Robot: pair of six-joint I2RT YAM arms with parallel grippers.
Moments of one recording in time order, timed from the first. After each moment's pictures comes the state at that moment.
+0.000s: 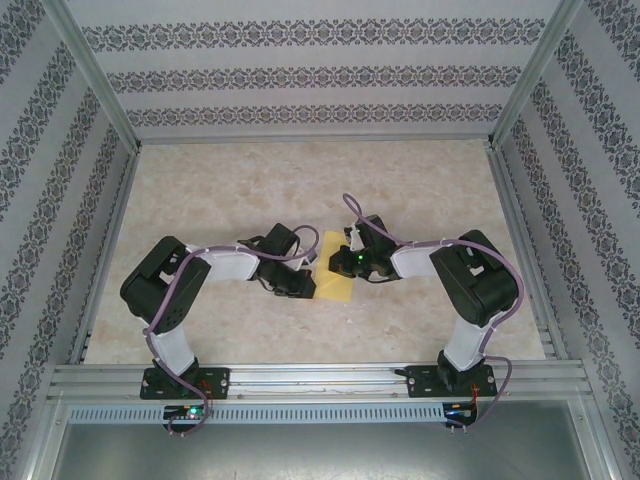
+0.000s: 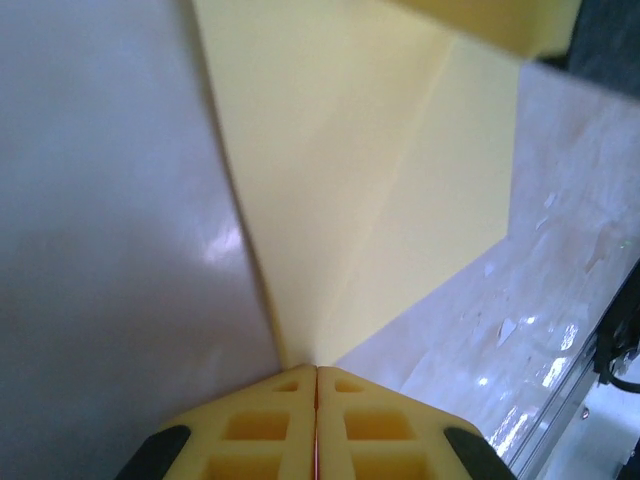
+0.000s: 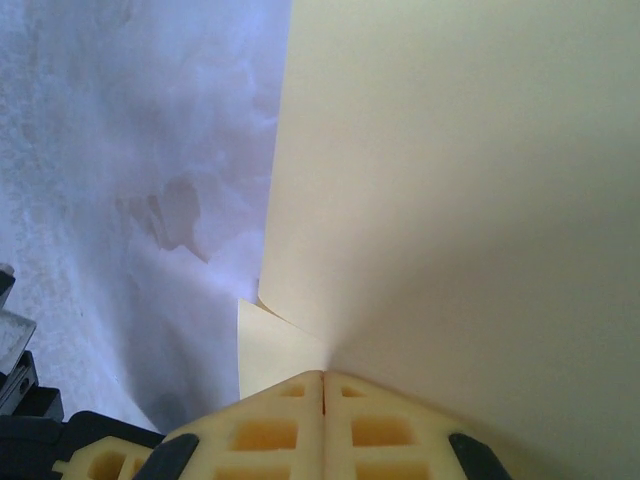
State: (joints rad) left arm -0.60 1.77 0.86 -0.29 0.62 -0.43; right arm 0.51 1.78 0.75 0.13 -0.52 0.75
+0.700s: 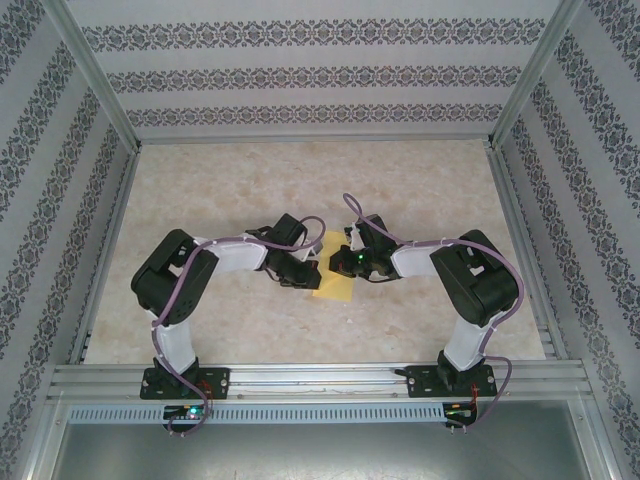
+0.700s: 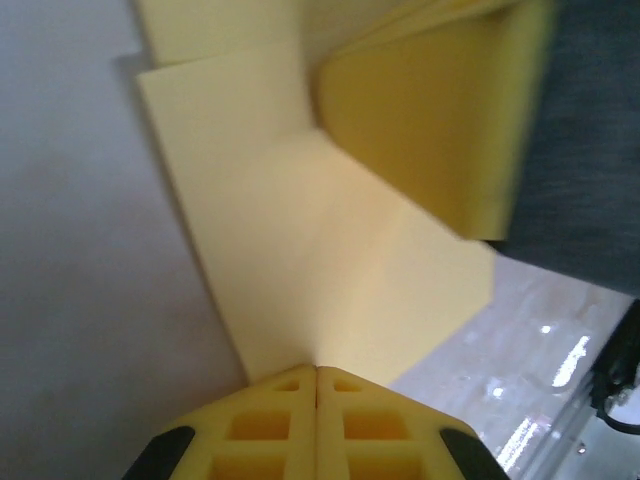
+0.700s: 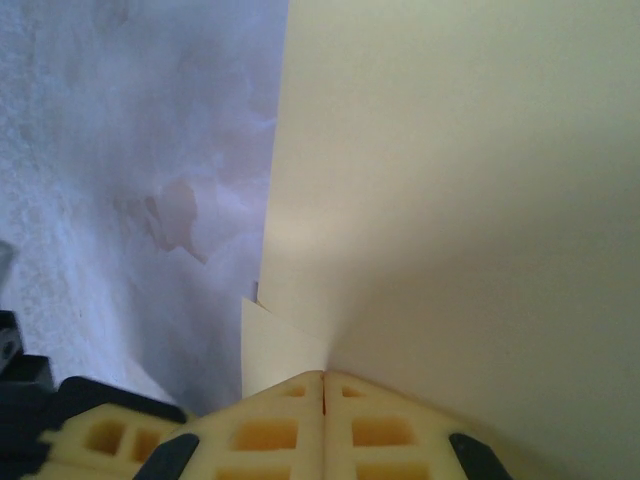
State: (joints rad) left arm -0.59 1.86 1.00 -0.33 0.60 -0.43; right arm 0.51 1.78 0.76 0.11 -0.52 0.75
